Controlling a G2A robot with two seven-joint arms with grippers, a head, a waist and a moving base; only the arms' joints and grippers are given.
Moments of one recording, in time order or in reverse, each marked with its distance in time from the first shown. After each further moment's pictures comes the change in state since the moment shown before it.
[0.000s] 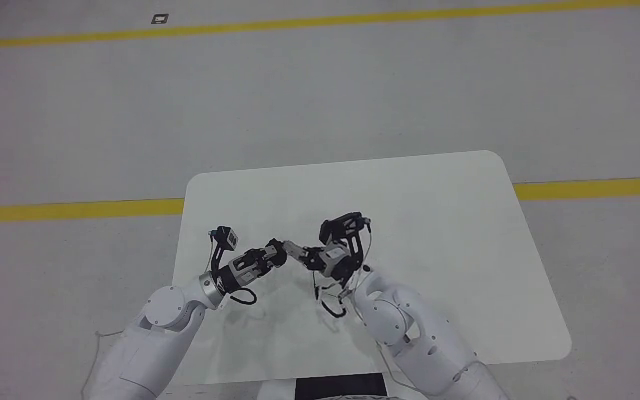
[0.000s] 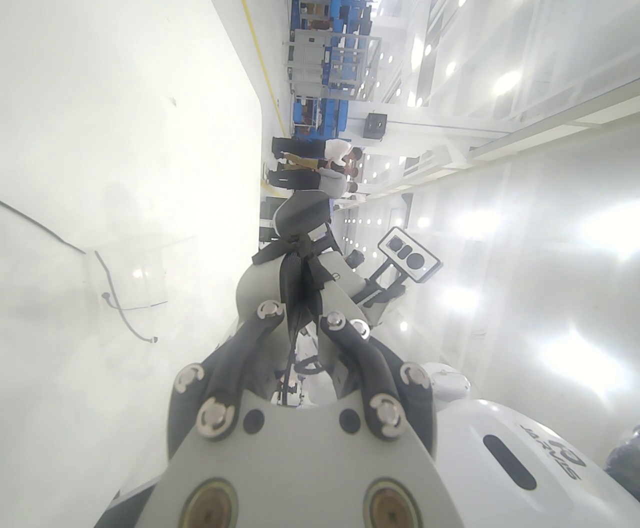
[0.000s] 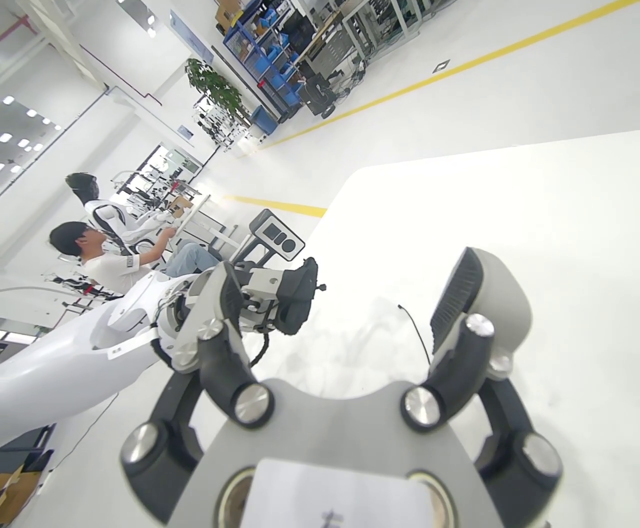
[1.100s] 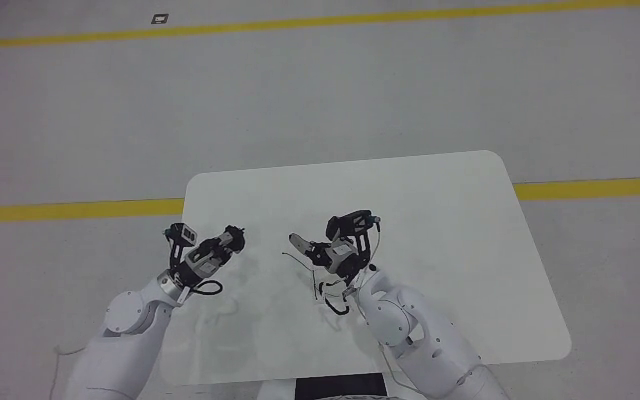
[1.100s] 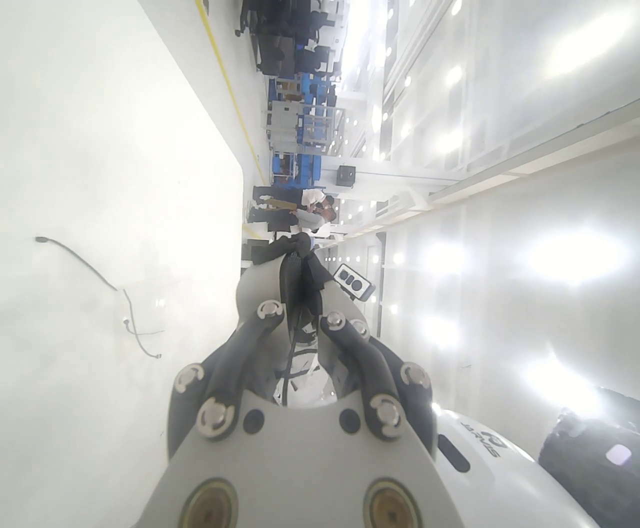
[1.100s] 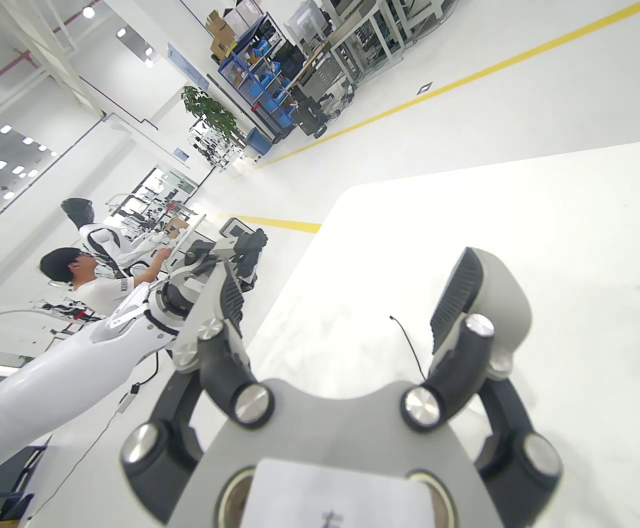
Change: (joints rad) left arm 0.083 0.000 -0.233 0.021 -0.131 -0.015 -0.073; right arm -0.010 0.004 0.009 -0.024 -0.026 0.032 -0.002
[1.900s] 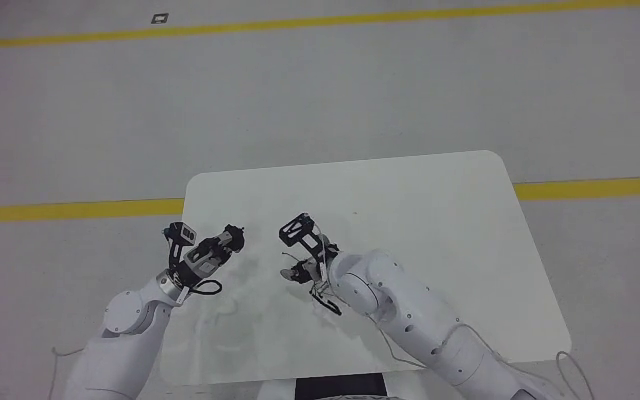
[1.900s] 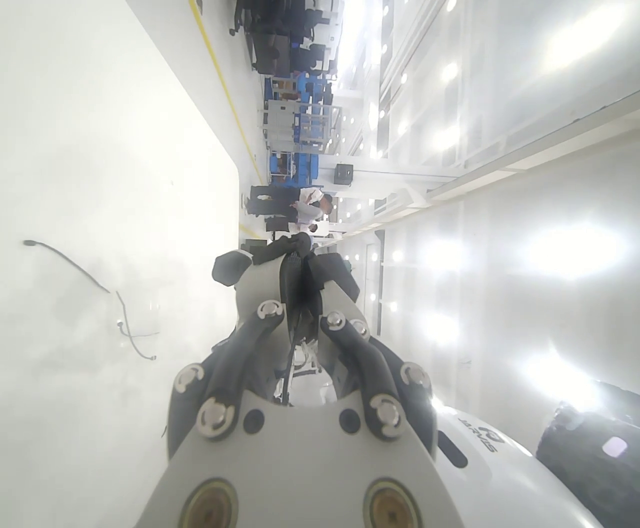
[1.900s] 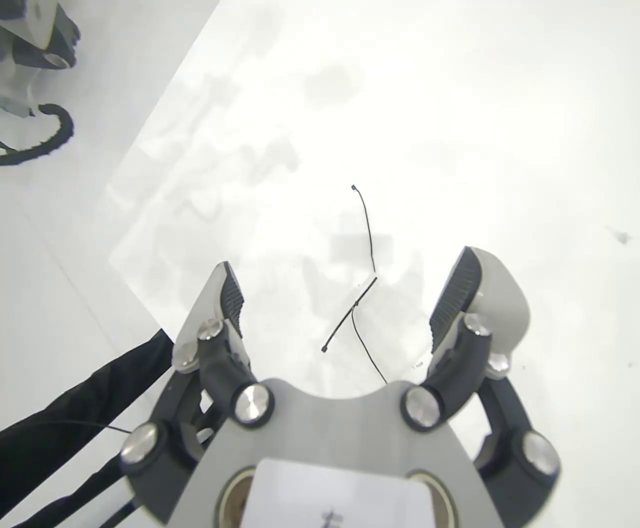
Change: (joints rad) left arm 0.002 -0.003 -0.008 -0.005 0.010 0.000 0.000; right arm 0.285 -0.024 -0.171 0.032 -0.243 0.140 0.823
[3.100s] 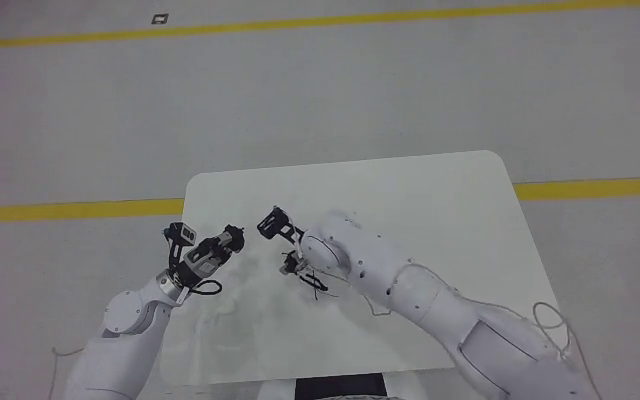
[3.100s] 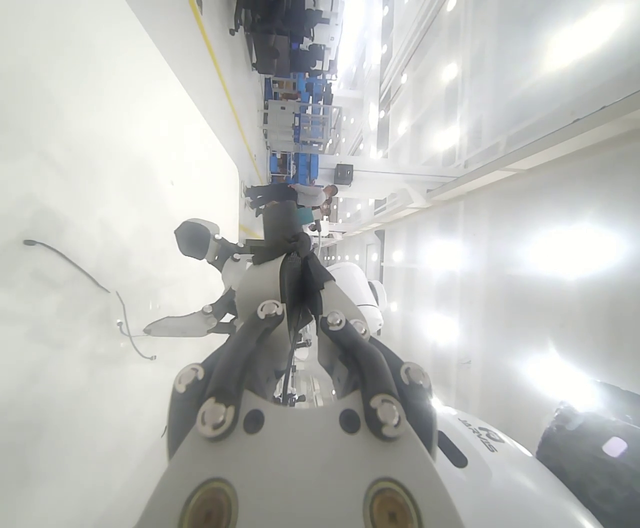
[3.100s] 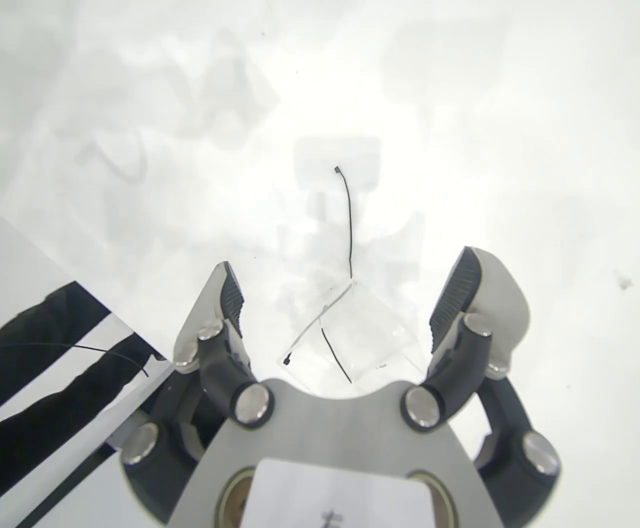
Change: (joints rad) left arm 0.000 0.000 0.000 0.000 0.000 0.000 0.000; right arm 0.394 -0.156 -0.229 0.465 0.141 -0.043 0.223
